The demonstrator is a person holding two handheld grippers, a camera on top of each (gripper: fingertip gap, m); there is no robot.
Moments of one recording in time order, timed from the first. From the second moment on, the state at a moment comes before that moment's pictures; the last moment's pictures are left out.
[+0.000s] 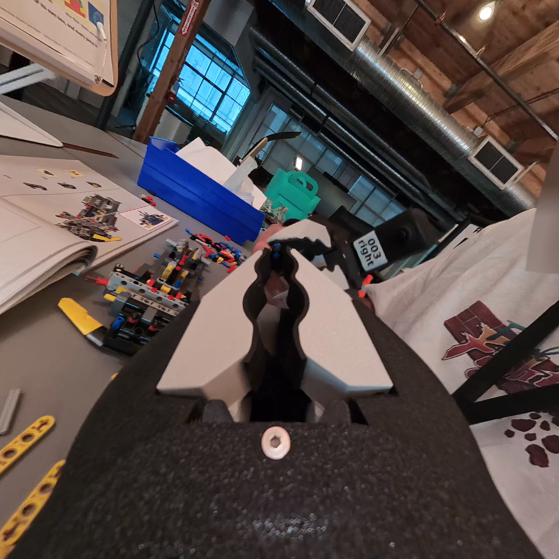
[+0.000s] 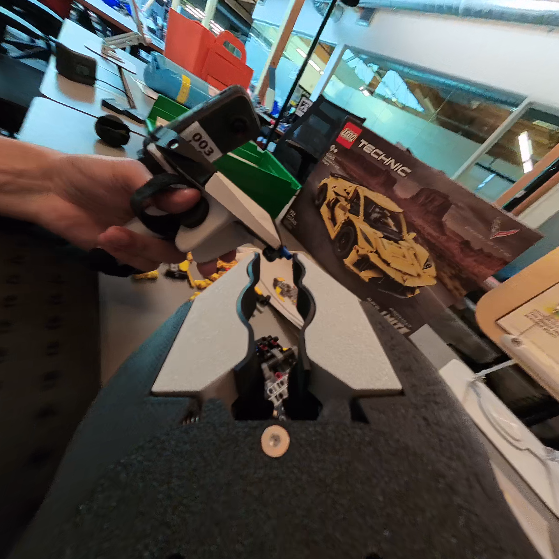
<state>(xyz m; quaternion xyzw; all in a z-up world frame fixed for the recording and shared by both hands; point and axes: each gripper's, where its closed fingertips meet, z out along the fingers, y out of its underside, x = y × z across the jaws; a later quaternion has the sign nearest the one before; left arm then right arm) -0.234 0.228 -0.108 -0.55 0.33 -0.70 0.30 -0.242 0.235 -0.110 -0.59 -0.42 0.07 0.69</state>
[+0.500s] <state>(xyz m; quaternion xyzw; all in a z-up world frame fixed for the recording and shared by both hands) -0.228 0.237 -0.153 -0.62 0.46 -0.49 0.40 -0.169 0.167 -0.238 -0.81 -0.55 0.09 0.19</state>
